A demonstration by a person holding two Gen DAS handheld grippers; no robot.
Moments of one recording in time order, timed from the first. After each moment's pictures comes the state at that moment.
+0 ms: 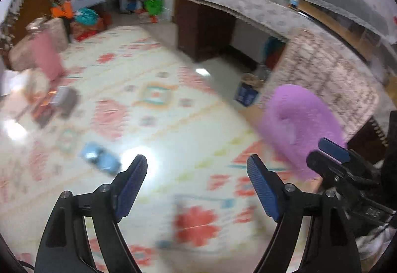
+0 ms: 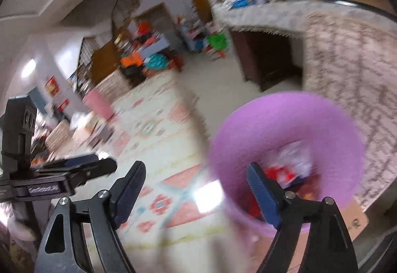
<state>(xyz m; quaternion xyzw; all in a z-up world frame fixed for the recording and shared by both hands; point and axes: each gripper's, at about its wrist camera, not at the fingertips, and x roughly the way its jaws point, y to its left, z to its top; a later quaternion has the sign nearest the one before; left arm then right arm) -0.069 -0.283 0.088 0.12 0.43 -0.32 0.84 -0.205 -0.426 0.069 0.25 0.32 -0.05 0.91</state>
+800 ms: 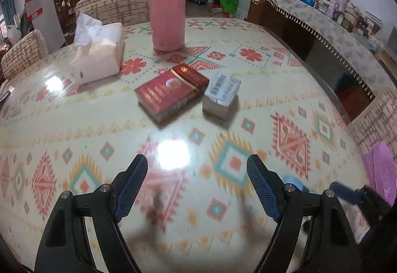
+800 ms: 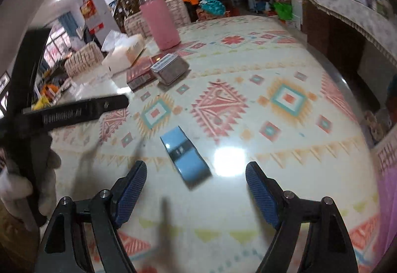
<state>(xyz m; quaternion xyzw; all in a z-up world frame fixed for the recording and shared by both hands) 0.103 -0.125 0.060 0.05 0.46 -0.16 0.87 -0.010 -0.254 0.032 0.11 0.43 0.07 0.89</state>
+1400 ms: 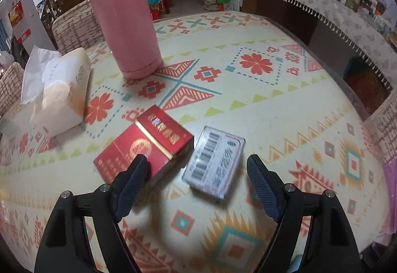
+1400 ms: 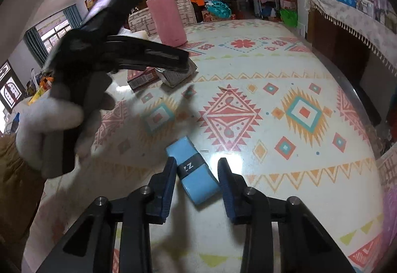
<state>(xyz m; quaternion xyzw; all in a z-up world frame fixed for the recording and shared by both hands) 0.187 -0.188 0.038 0.13 0.46 -0.16 0.86 0.002 -0.250 0.026 0.10 0.42 0.08 0.90</state>
